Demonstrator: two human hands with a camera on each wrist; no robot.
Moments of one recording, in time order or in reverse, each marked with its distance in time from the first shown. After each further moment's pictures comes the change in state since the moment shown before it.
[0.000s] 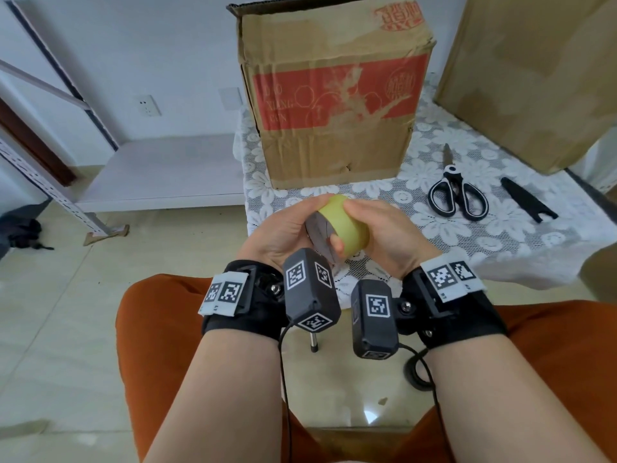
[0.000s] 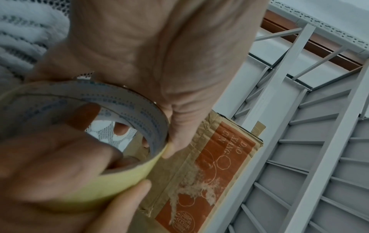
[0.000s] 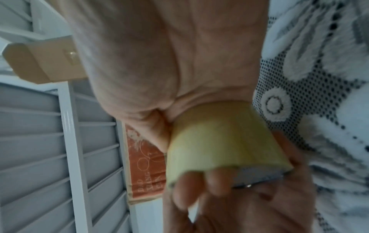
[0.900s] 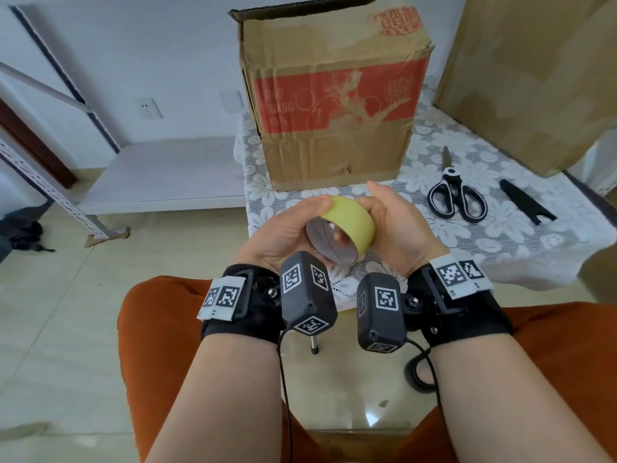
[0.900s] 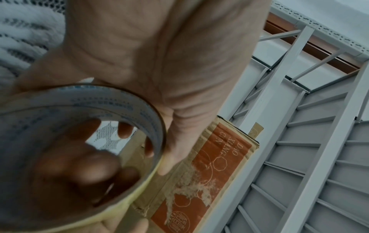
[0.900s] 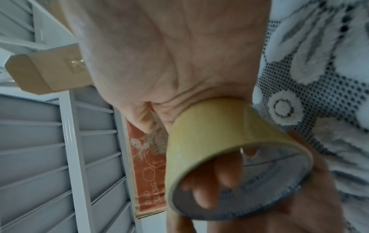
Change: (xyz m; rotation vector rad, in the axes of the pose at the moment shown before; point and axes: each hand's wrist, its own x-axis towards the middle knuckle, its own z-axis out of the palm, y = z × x) left_hand 0.003 -0.006 -0.012 0.119 -0.117 0.107; right_hand 0.007 -0.001 -0.009 0.053 -0.011 0.003
